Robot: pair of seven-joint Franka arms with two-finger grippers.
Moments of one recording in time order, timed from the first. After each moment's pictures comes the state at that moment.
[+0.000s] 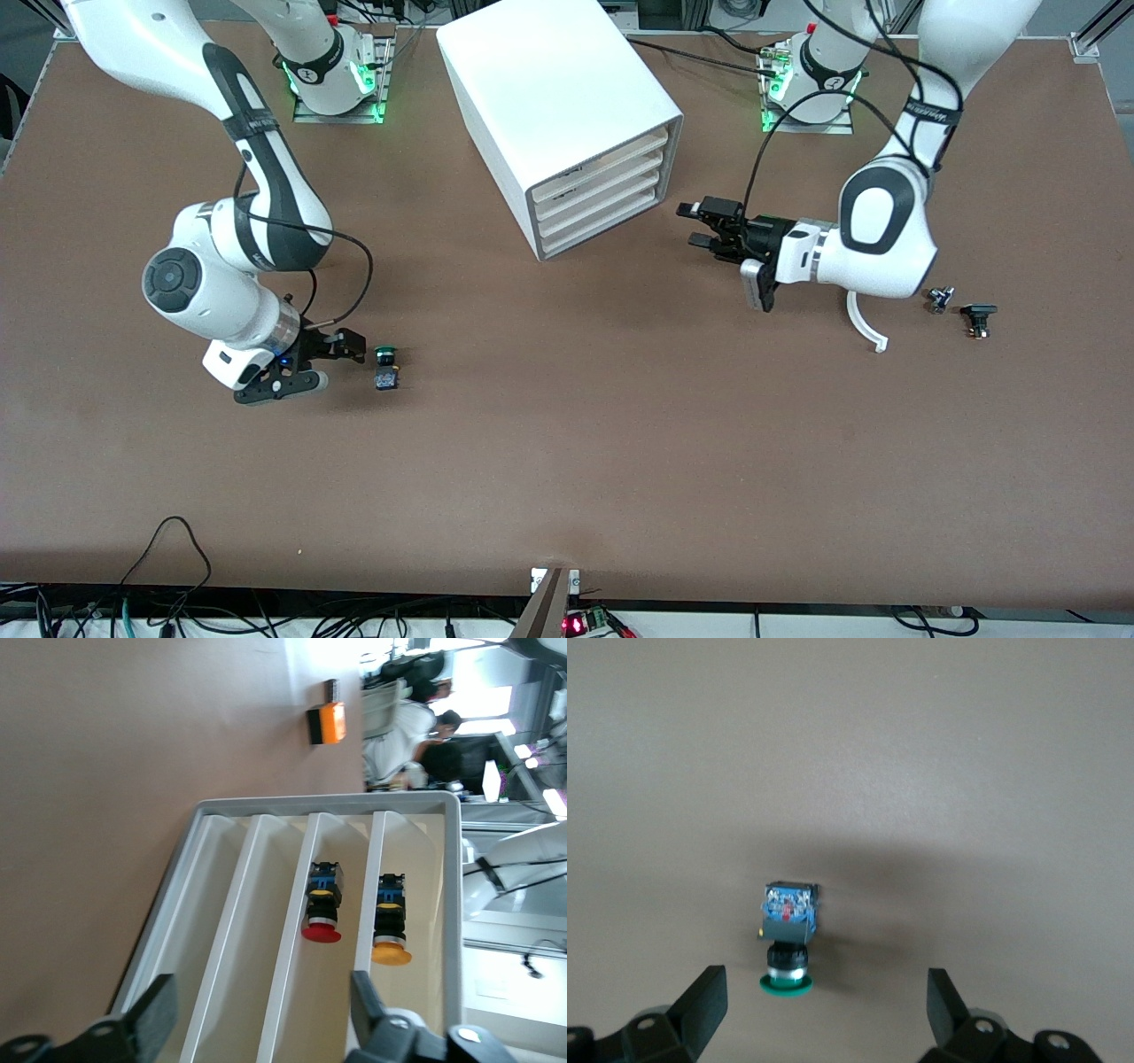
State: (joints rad) left arm -0.02 0.36 -0.21 -2.15 -1.16 1.77 0.91; right arm 0.13 0.51 0.07 -1.79 0.08 2.36 -0.06
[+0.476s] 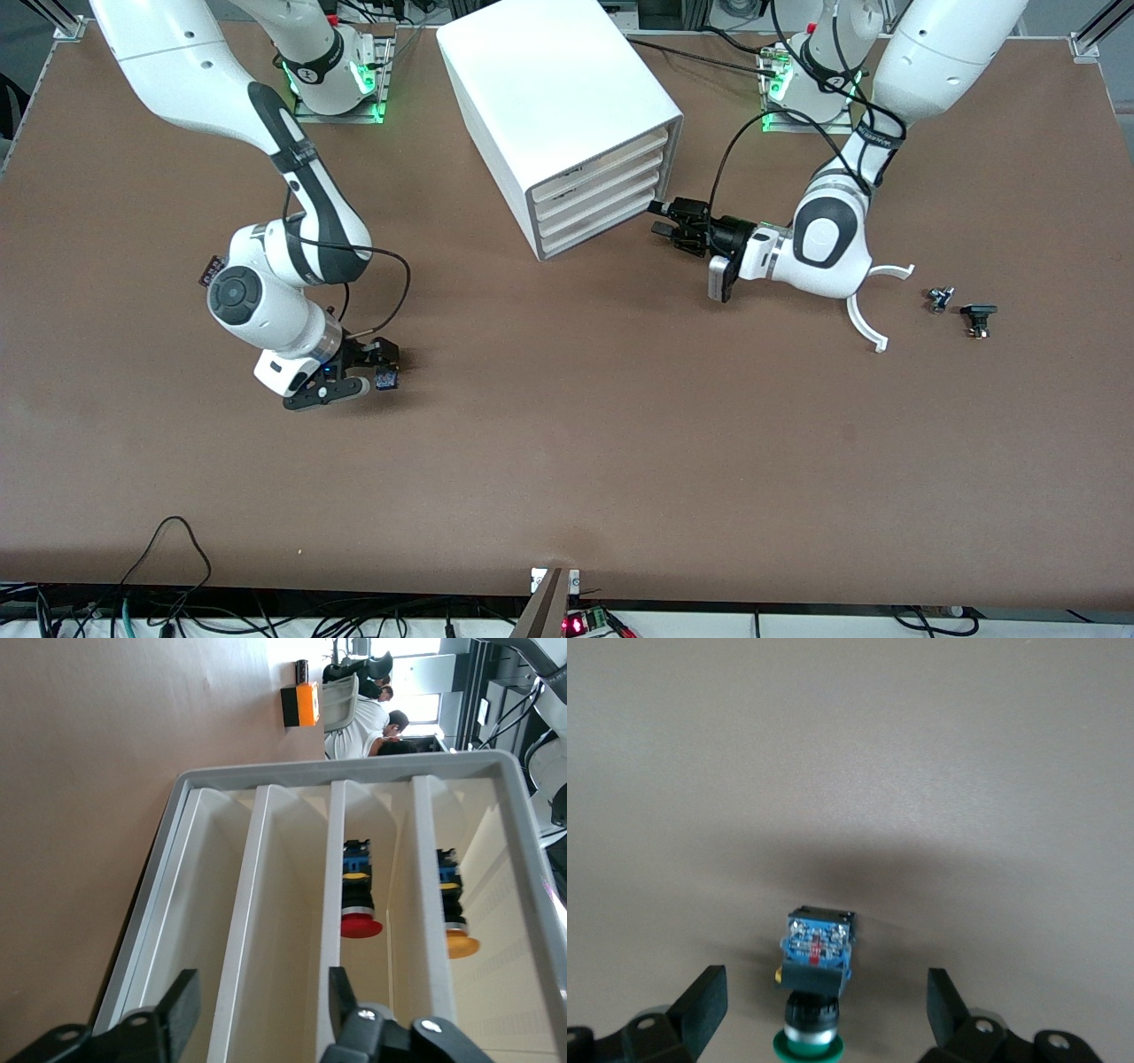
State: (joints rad) left arm -0.07 0.52 -0.22 -2.20 -1.28 1.78 1.11; right arm 0.18 0.62 0.08 -1.79 0.08 2.50 -0.06
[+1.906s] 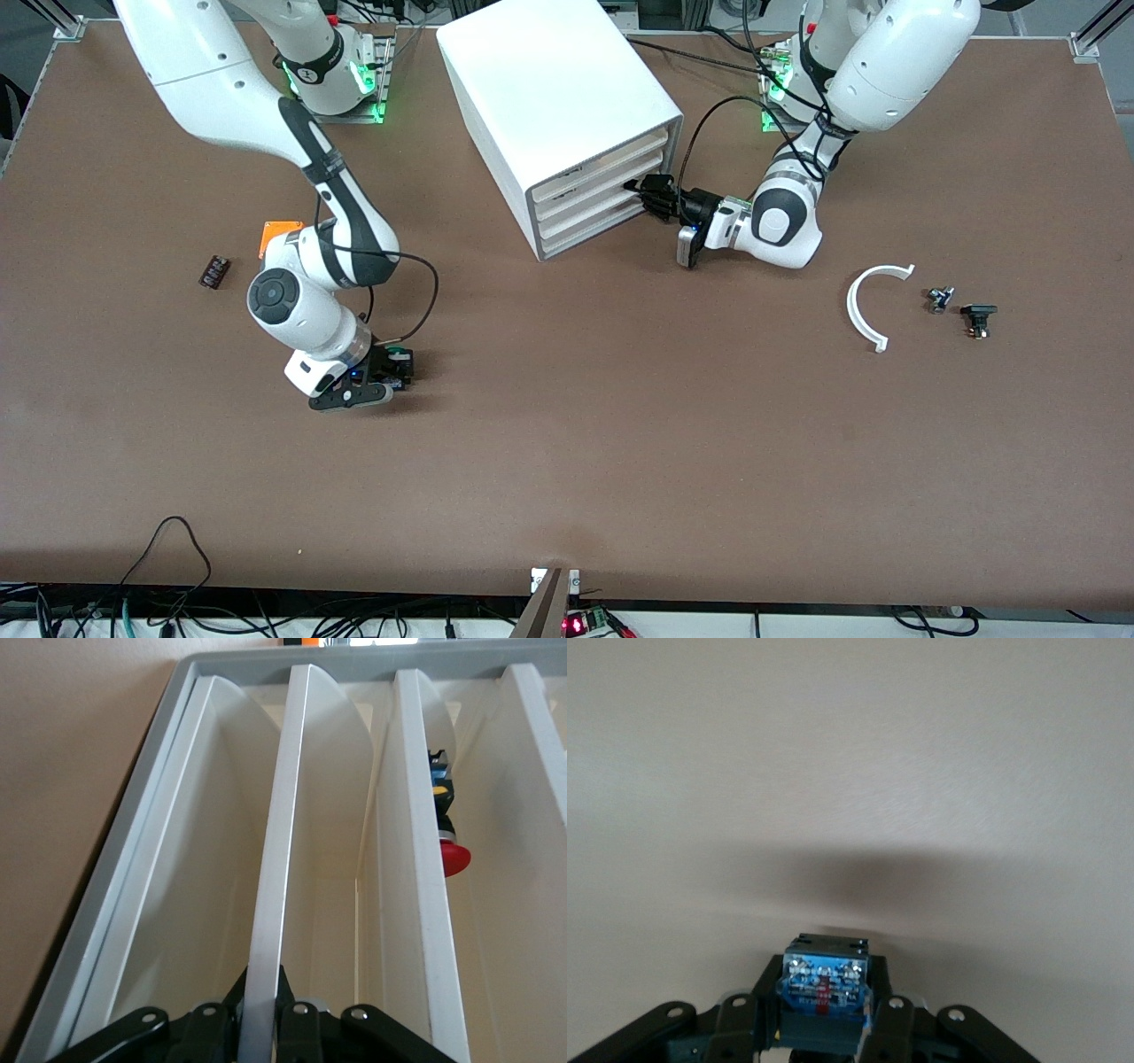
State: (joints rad) left arm -0.13 0.60 -0.25 -2.32 -1.41 1.81 1.26; right arm 0.24 0.64 0.09 -1.75 0.08 2.50 0.19
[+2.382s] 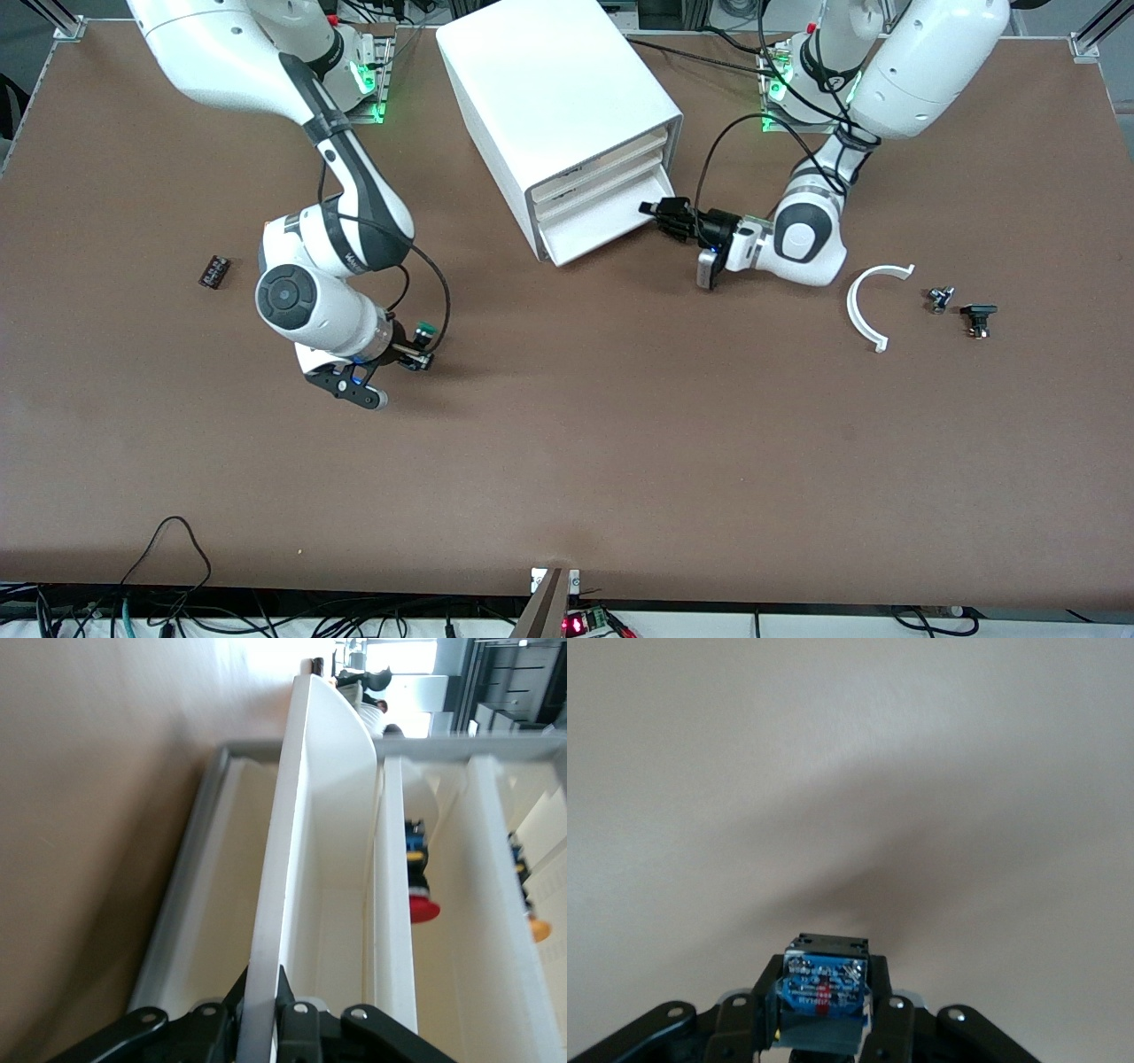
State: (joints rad) left arm -0.03 0.59 -0.23 -2.21 -1.29 1.81 1.15; right arm 0.33 0.61 0.09 -1.53 0.06 2.10 0.89
